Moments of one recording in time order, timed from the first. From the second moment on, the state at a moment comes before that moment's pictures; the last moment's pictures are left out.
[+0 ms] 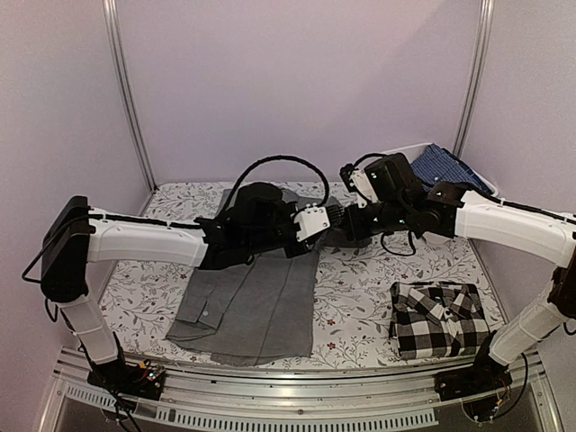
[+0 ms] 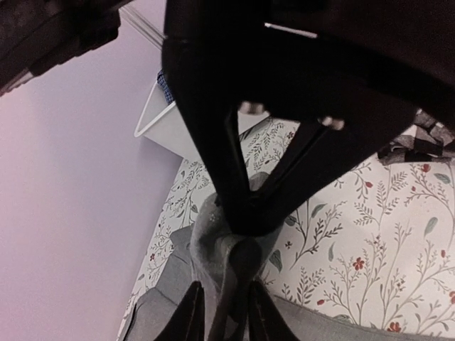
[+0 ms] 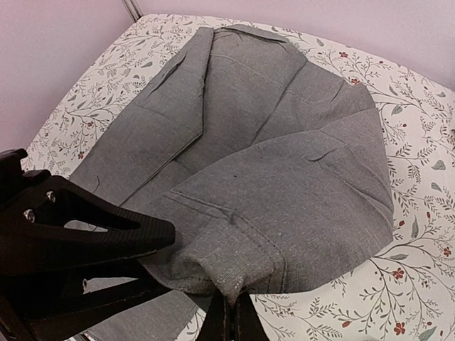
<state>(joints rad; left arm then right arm) -0.99 1.77 1.18 0.28 -0.09 0.71 0.84 1.48 1.24 -0.44 0.12 0.33</state>
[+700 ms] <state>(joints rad) -0.94 1.81 1.25 0.27 -0.15 0.48 0.84 1.45 1.21 -0.37 0.13 0.39</state>
